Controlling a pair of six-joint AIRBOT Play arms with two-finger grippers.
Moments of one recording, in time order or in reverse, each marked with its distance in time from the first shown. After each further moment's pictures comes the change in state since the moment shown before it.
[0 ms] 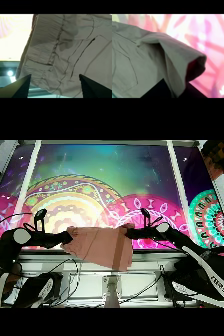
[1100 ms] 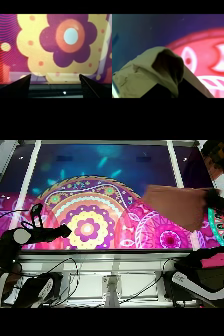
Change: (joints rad) left arm 0.000 0.000 0.000 0.000 0.164 0.000; right arm -1.082 0.024 0.439 -0.468 0.018 0.397
